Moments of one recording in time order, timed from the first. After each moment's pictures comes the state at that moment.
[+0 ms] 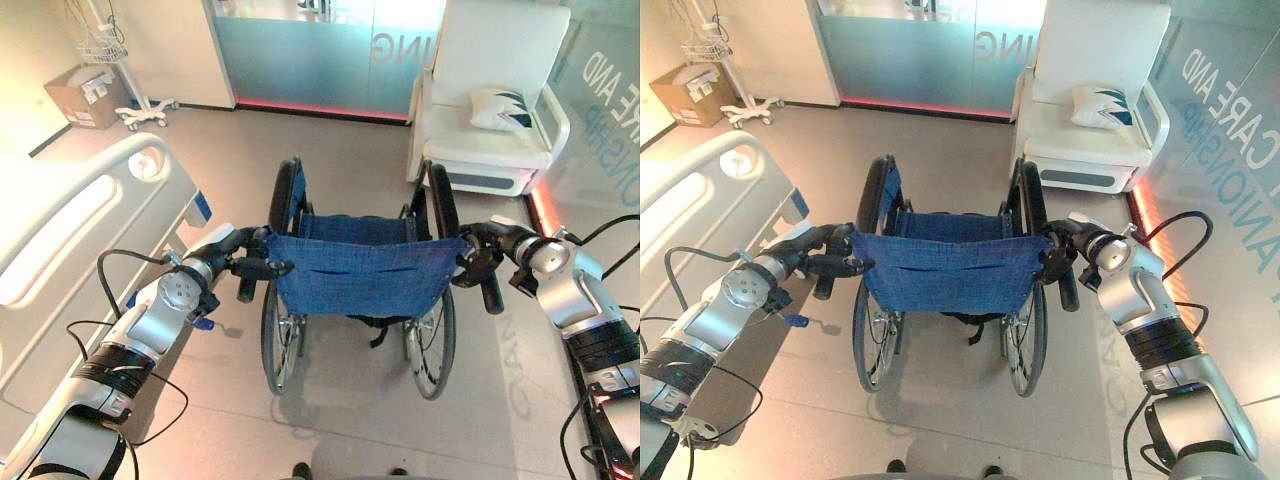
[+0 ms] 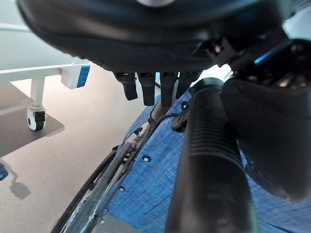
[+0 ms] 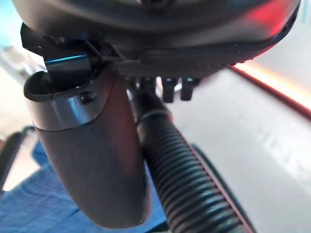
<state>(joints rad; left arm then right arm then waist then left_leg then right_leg) -0.47 0.83 -0.39 0.31 0.08 0.24 -0.17 -0.62 -0.71 0.29 0.22 -0.44 0.65 0.54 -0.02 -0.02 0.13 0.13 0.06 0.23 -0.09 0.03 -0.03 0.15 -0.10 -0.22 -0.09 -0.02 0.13</state>
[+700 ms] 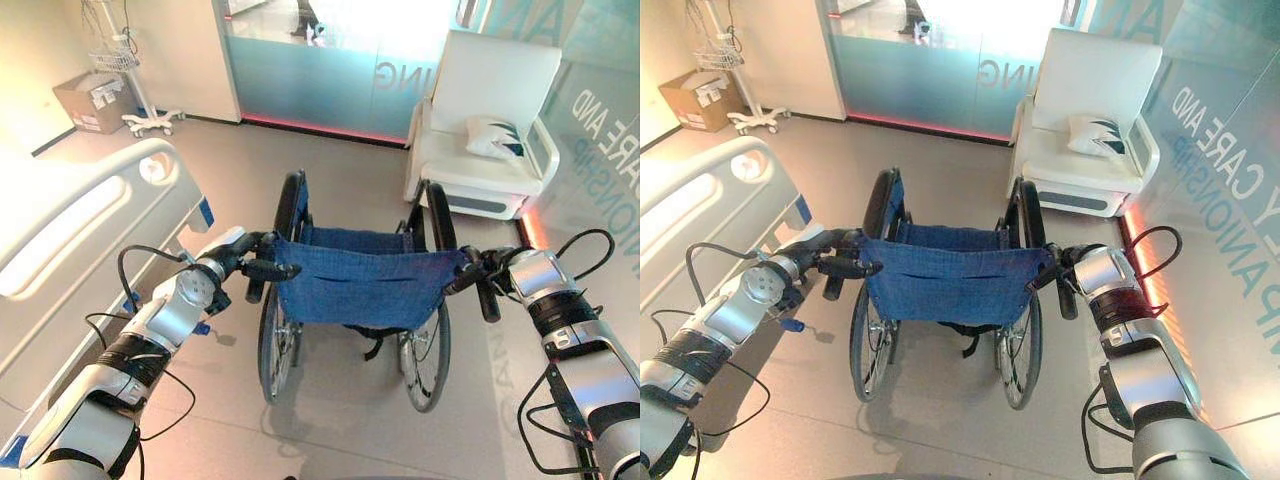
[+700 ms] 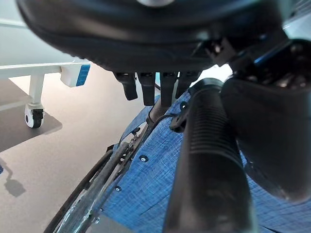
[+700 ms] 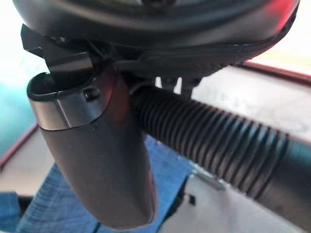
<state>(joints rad) -0.55 0.77 -0.47 0.39 0.08 0.27 -0.16 -0.80 -0.54 0.28 0.71 -0.07 0.87 0.26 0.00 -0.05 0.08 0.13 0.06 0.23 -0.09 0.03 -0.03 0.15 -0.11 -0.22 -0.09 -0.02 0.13</state>
